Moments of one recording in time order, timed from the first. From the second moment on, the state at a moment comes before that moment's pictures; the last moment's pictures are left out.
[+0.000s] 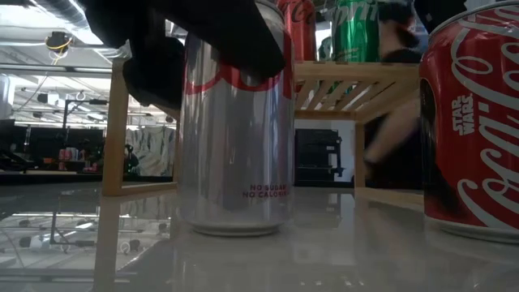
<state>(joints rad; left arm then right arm) -0.61 1.92 1.20 -0.12 -0.59 -0.84 0.54 0.94 0.59 0.03 -0.01 0.24</state>
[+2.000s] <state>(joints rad) -0.21 1.50 1.51 -0.66 -0.32 -0.31 0.54 0.94 0.59 0.02 -0.01 0.24</state>
